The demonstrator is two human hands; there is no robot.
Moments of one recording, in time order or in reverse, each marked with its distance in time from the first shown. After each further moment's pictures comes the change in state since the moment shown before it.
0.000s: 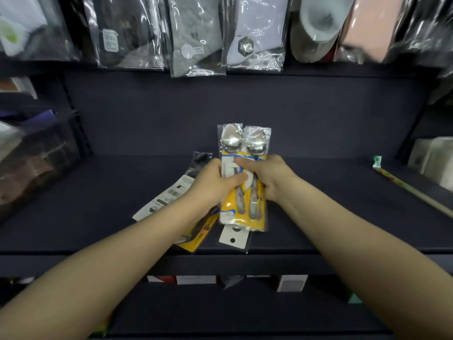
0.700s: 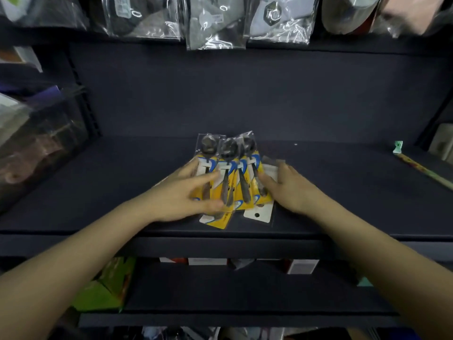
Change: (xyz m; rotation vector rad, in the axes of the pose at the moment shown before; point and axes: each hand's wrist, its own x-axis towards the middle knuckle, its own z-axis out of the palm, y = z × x) left_hand -0.036 -0.048 -0.091 0.732 -0.387 0.004; right_hand -0.022 0.044 -0.019 -1.225 0.010 -0.210
